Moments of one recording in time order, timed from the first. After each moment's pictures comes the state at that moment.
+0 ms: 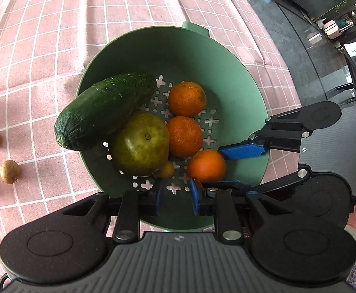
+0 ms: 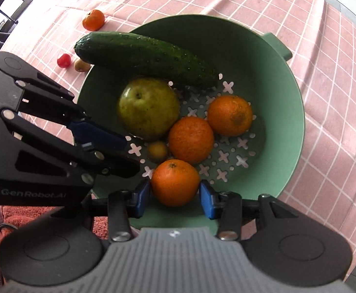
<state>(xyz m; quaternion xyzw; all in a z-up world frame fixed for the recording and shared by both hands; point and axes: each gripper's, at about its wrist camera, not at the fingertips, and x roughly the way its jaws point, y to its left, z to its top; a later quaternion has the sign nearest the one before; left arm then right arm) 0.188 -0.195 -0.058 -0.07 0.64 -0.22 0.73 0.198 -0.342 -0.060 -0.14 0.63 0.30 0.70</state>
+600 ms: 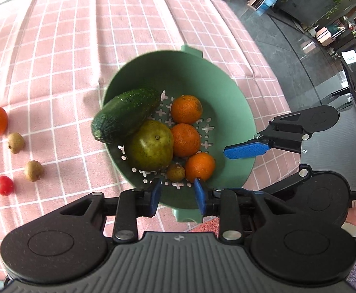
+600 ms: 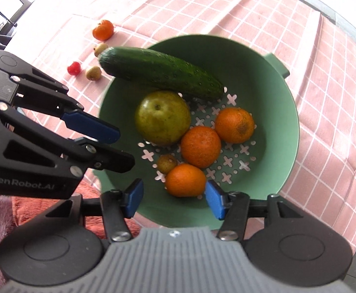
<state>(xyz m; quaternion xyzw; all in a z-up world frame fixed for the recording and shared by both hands) 0.164 -0.172 -0.014 -0.06 0.60 -0.22 0.76 0.182 -0.329 -0.030 -0.15 0.61 0.30 0.72</state>
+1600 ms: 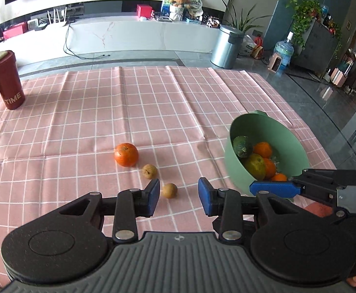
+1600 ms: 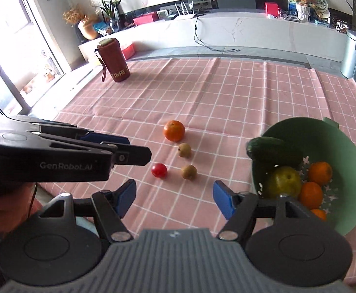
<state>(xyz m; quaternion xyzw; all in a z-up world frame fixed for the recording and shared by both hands) 0.099 -0.013 0.028 -0.03 0.42 -0.15 0.89 0.081 -0.199 0.021 0.03 0.43 0.25 0.87</state>
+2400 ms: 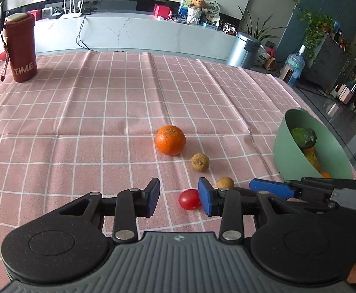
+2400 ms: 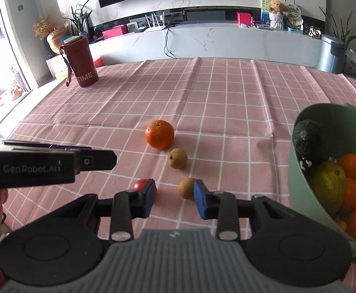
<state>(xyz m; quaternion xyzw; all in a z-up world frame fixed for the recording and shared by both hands) 0.121 0.044 -0.050 -0.06 0.42 -0.14 0.89 0.111 -0.140 -0.063 0.03 0.41 0.16 0.90</state>
